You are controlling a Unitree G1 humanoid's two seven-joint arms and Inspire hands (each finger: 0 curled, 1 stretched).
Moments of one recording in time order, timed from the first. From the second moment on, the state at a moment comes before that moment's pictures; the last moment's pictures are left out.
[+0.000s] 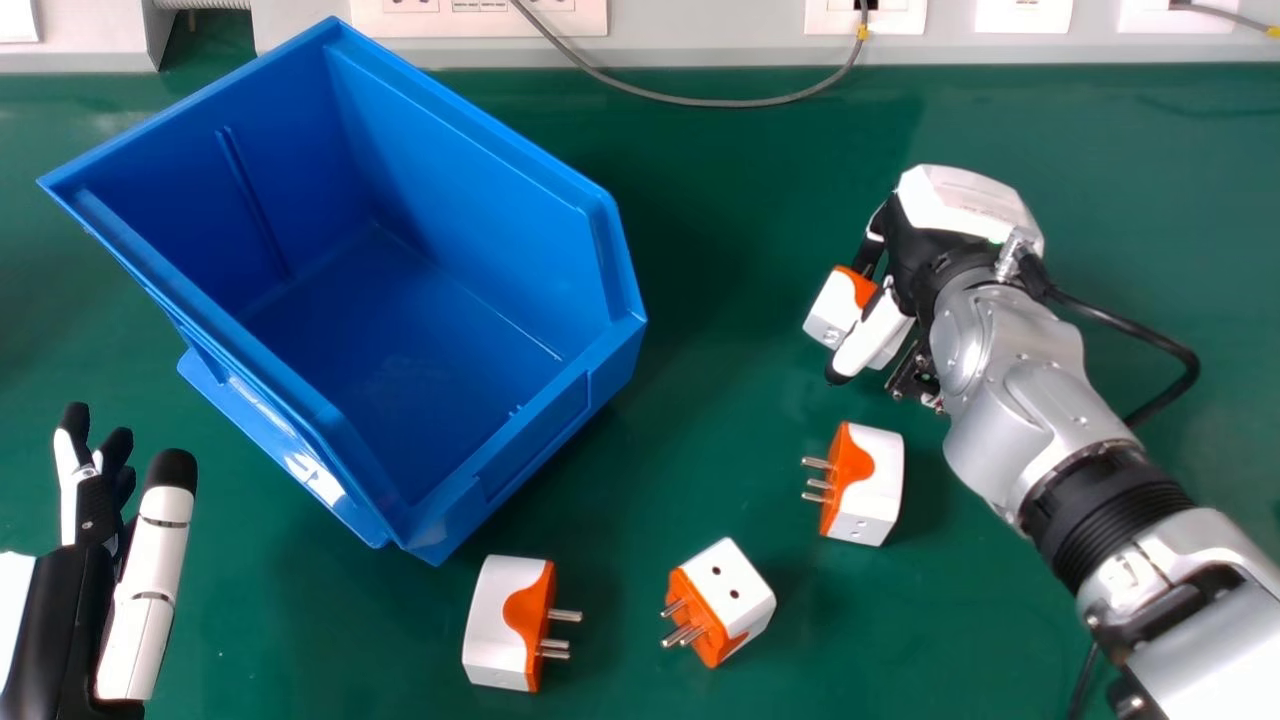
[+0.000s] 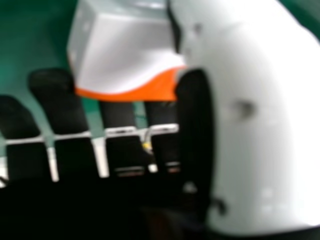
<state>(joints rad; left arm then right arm) 0.59 0.13 0.31 -0.36 0.04 -0.08 -0.07 -0.82 -0.25 0.49 0.81 -0.68 0.46 0.06</state>
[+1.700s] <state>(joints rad) 0.60 0.13 0.32 -0.35 0.05 -0.09 -0.07 -0.18 -0.49 0.24 -0.54 -0.63 0.32 0.36</state>
